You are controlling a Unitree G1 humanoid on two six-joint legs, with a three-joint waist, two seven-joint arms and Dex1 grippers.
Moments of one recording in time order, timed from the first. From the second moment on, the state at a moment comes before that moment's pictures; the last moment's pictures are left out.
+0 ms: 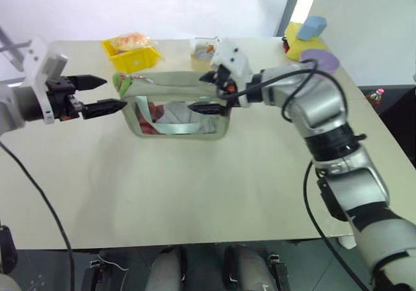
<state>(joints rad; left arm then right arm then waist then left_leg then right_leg) -0.58 1.06 0.29 -0.10 -0.61 0.85 -0.99 -1.15 -0.43 0.36 0.25 0.23 0.62 0.88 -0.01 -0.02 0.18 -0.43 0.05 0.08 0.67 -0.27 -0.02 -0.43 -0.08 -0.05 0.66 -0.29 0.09</state>
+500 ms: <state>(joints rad) -0.50 1.07 0.39 -0.18 -0.65 0.90 -0.91 -1.14 -0.48 0.38 0.29 0.12 0.39 1.10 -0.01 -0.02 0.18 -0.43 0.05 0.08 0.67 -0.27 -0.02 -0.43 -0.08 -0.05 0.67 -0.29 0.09</state>
